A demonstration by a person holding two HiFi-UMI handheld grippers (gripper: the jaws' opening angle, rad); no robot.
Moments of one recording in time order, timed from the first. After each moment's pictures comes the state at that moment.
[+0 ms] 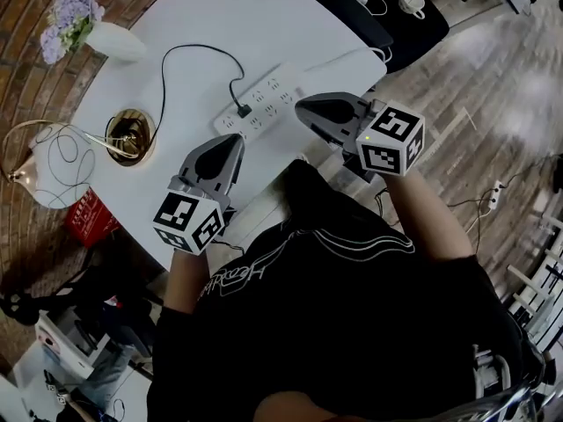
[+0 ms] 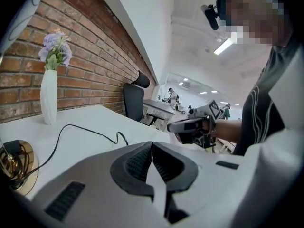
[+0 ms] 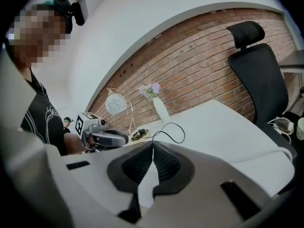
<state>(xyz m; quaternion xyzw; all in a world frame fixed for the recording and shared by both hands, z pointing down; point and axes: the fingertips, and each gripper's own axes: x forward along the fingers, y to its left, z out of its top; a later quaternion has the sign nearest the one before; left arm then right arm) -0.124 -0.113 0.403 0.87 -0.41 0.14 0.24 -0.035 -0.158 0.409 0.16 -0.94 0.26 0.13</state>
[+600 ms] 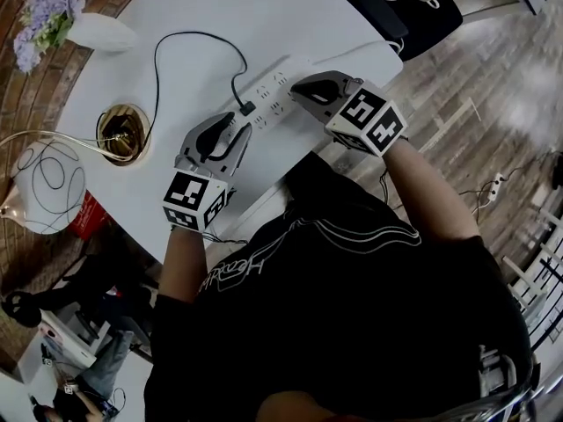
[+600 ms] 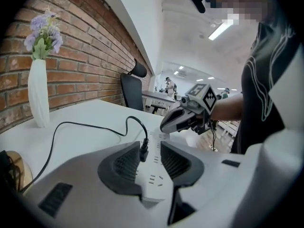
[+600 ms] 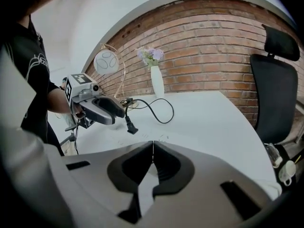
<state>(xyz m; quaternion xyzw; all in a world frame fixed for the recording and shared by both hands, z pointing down) -0.135 -0.149 0.468 0.87 -0.39 0.21 0.21 -0.060 -0.197 0.499 0.13 -0.93 0.15 0.30</state>
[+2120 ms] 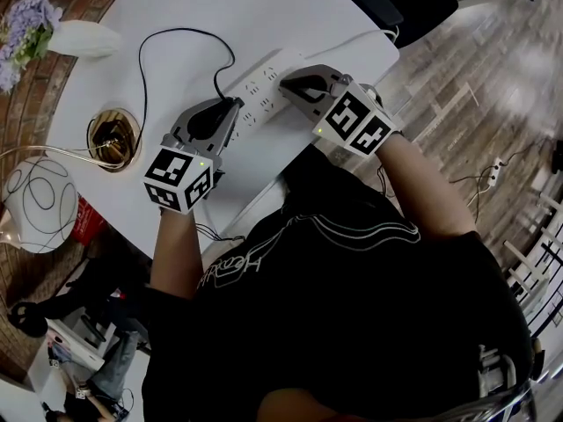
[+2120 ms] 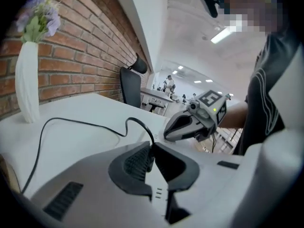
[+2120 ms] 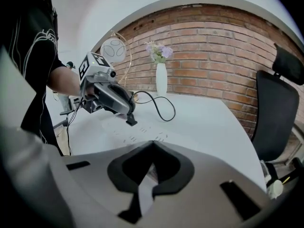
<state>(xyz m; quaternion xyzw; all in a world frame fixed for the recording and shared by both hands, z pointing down) -0.130 -0.180 0.479 0.88 -0.35 0.21 0.25 -0.063 -0.199 0.511 0.14 -0.93 0.06 0.32</state>
